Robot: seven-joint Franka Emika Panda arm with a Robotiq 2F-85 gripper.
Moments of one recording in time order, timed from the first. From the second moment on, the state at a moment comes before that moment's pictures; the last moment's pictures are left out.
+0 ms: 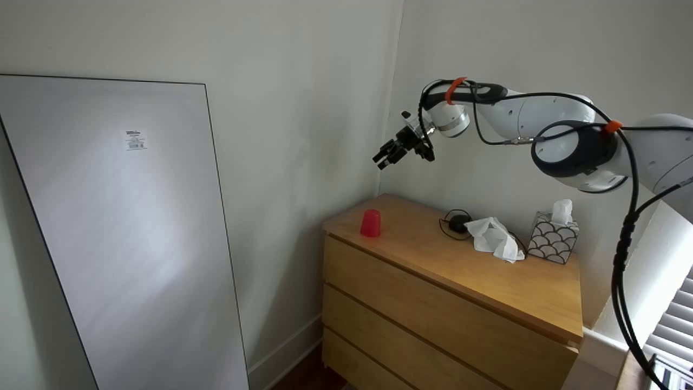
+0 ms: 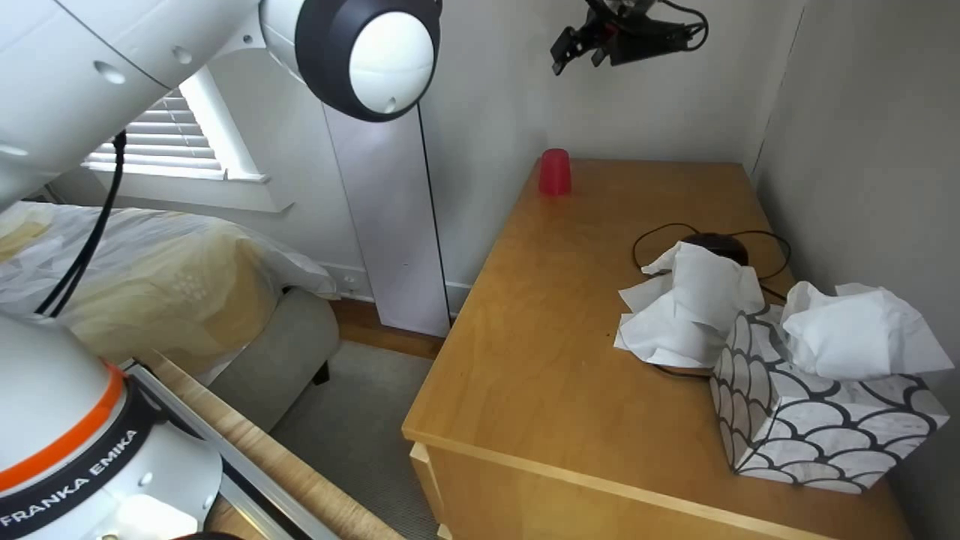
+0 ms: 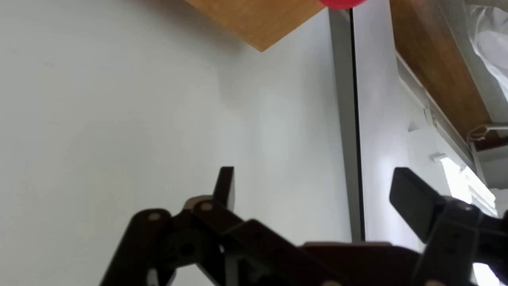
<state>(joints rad) -0.43 1.12 0.35 -0.59 0.46 1.89 -1.45</state>
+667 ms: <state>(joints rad) -0.31 1.01 0.11 -0.62 0.24 1.89 -1.08</state>
